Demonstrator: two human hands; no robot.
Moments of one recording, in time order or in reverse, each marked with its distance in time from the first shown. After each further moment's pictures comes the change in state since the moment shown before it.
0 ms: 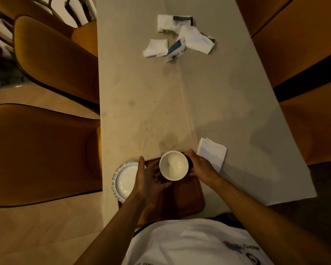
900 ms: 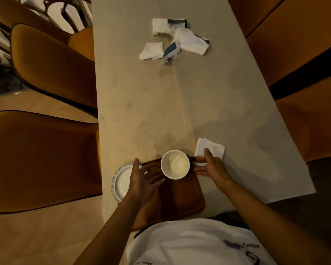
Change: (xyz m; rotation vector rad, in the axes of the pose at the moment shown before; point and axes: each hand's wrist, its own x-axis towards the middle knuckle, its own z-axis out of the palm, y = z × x) left_hand -0.007 0.008 -0.005 0.031 0.119 0.042; right_hand -0.015 0.016 -0.022 0.536 0.186 0.251
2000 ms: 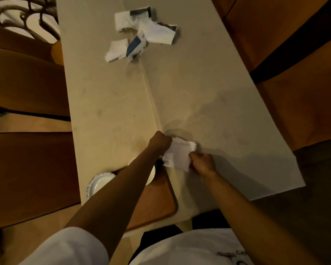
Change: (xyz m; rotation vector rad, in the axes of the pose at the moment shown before) left_hand 0.118 -0.012 0.203 1.304 0.183 0.213; right_hand 0.053 0.016 -0.081 0.091 0.166 0.134
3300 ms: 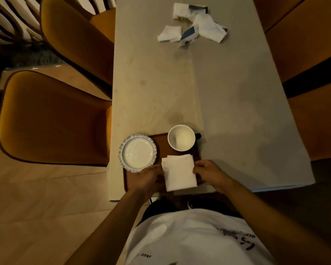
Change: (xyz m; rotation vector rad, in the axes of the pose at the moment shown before) left_hand -0.177 -0.242 -0.043 -0.995 -0.233 -0.194; right_hand -0.129 0.070 0.068 -0.443 -0.348 -0.192
